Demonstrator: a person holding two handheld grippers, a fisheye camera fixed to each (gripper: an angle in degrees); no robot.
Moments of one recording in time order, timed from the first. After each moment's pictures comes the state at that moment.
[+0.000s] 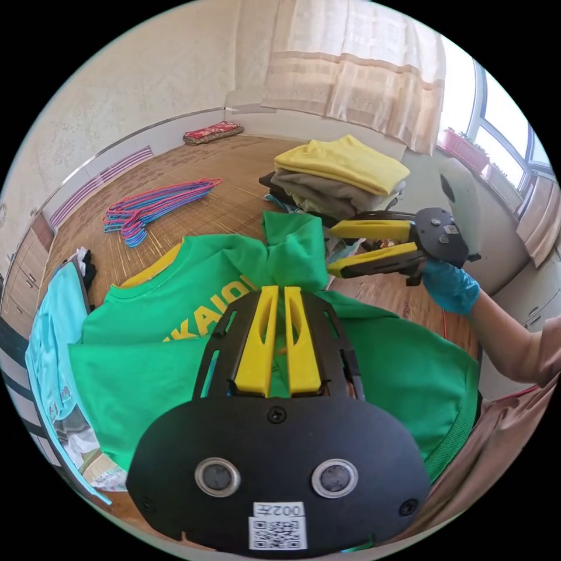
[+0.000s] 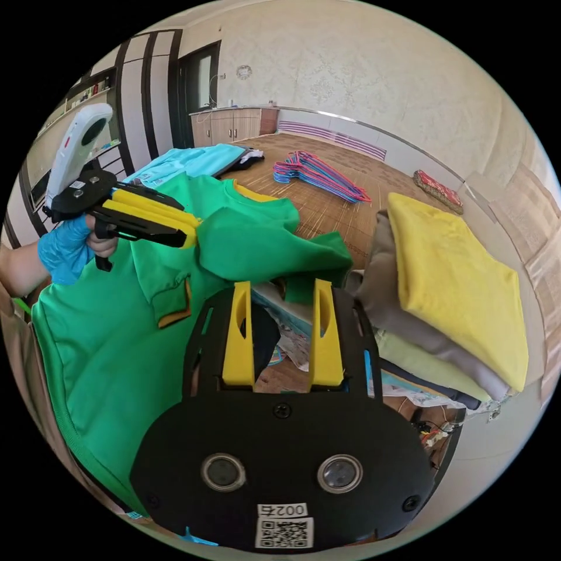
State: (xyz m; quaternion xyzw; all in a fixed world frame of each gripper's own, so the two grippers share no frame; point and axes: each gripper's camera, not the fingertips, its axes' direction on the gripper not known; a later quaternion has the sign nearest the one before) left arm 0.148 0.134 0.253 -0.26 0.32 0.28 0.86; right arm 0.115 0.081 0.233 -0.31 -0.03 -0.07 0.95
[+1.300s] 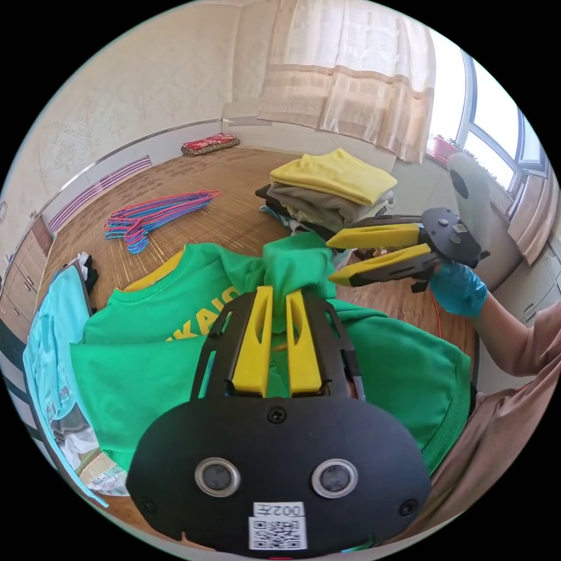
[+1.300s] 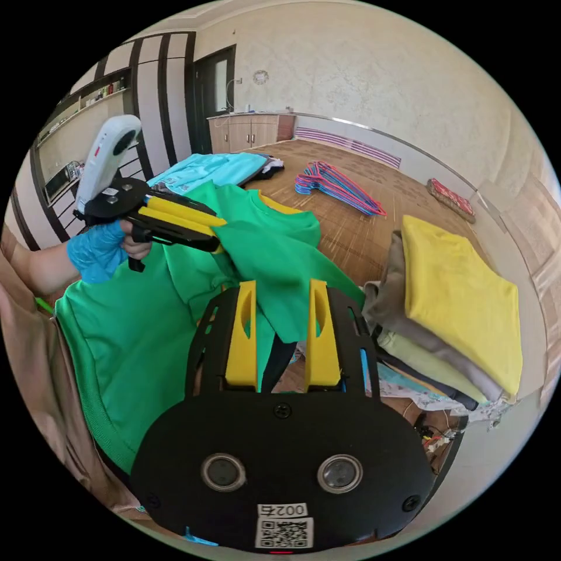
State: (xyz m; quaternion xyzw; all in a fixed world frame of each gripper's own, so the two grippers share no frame) left arm 0.146 0.132 0.234 -0.23 0.34 0.27 0.87; right arm 0.102 0.057 0.208 -0.31 -0.05 -0.08 0.95
